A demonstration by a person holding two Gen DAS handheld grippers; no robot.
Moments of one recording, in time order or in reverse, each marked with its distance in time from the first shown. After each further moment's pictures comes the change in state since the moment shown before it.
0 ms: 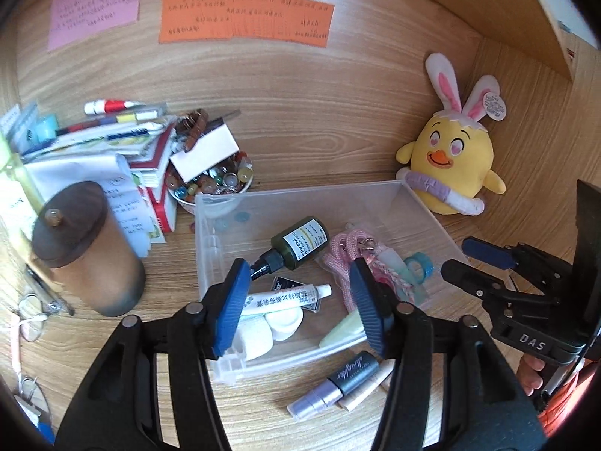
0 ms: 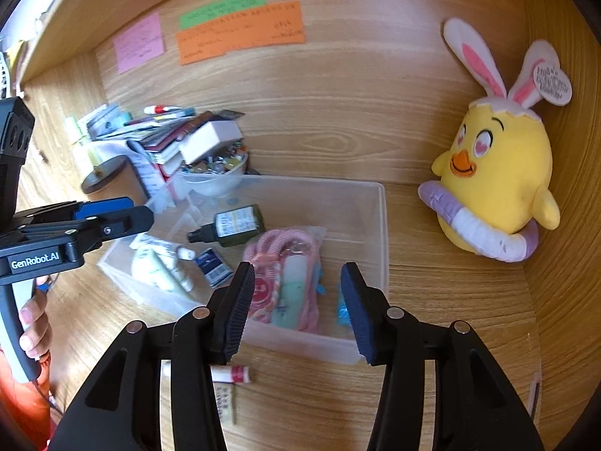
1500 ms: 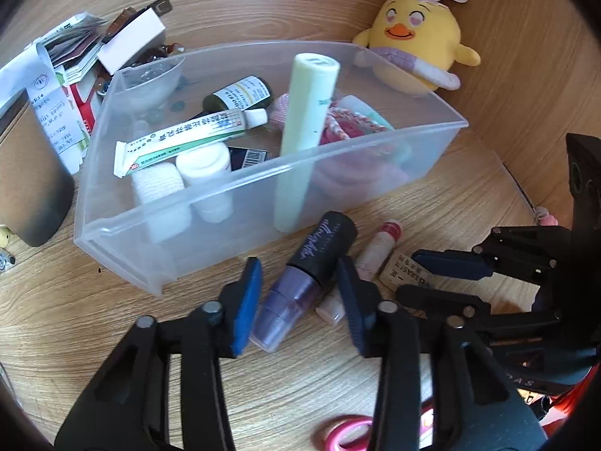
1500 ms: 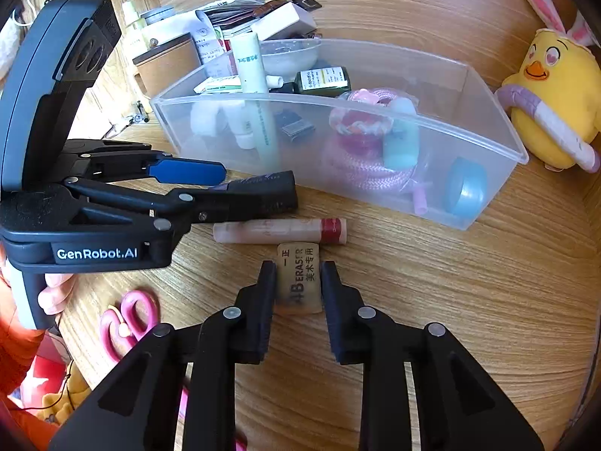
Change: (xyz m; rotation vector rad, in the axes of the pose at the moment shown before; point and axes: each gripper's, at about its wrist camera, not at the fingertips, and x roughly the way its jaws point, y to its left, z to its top) left arm 0.044 -0.026 -0.088 0.145 0.250 -0.110; right arm 0.026 0.043 -0.096 -0.091 0.235 0.131
